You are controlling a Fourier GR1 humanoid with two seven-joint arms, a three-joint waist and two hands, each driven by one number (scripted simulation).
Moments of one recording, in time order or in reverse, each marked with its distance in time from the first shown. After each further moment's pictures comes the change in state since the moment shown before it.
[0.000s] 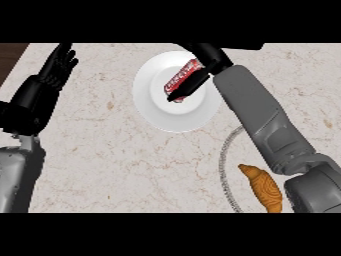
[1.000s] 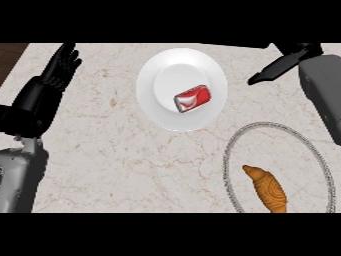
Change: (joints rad) left arm 0.007 -0.019 -0.012 -0.032 -0.001 -0.001 0.003; right arm 0.099 -0.342 -0.043 -0.019 -0.028 0.248 -0.088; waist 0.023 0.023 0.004
